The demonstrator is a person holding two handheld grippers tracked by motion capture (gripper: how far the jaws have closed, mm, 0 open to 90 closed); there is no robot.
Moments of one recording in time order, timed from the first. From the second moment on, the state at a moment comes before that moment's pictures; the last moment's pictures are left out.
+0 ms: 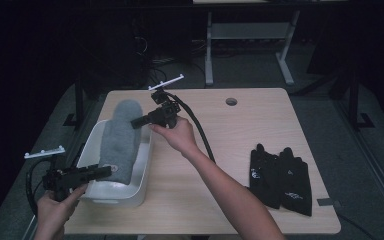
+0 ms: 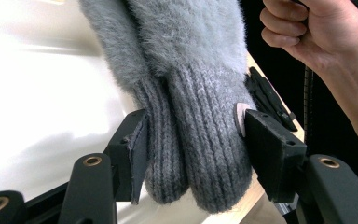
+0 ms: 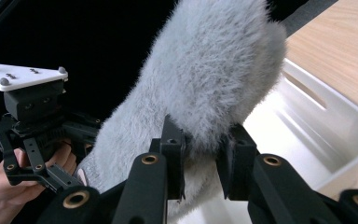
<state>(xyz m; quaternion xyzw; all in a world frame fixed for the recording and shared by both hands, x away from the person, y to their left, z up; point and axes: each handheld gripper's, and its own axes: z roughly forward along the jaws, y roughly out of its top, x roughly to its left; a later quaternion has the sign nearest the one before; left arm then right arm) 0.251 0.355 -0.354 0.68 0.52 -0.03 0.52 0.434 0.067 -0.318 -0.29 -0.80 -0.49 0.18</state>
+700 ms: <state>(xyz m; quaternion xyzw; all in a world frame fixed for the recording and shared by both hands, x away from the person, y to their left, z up) 0.251 0.377 -0.380 0.67 0.55 -0.04 0.49 0.442 0.100 -0.351 -0.30 -0.81 -0.46 0.20</state>
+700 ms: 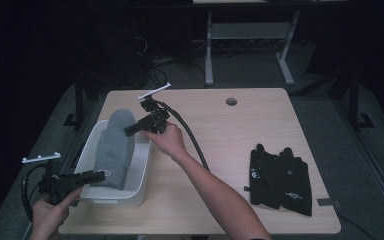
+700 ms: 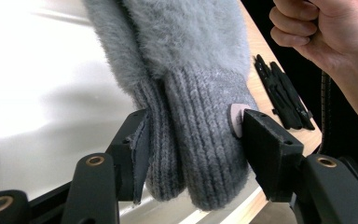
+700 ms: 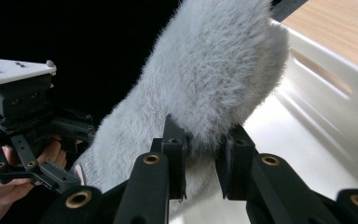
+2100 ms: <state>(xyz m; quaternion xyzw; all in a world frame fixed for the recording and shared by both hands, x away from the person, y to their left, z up) 0.257 0.364 -0.371 0.69 0.55 -0.02 0.48 0.441 0.088 -0.365 -0.33 -0.85 -0.39 0.13</state>
